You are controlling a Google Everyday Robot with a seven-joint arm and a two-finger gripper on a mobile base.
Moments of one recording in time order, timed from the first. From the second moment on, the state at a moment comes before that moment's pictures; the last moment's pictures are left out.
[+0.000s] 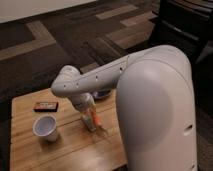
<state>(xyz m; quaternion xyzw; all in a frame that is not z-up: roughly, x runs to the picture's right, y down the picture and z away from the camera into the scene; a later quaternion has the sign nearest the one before) -0.080 0.138 0.756 -0.19 0.27 0.45 0.83</state>
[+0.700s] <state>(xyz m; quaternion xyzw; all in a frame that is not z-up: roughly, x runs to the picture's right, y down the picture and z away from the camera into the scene) -0.104 0.136 0.760 -0.19 0.21 0.41 0.87</state>
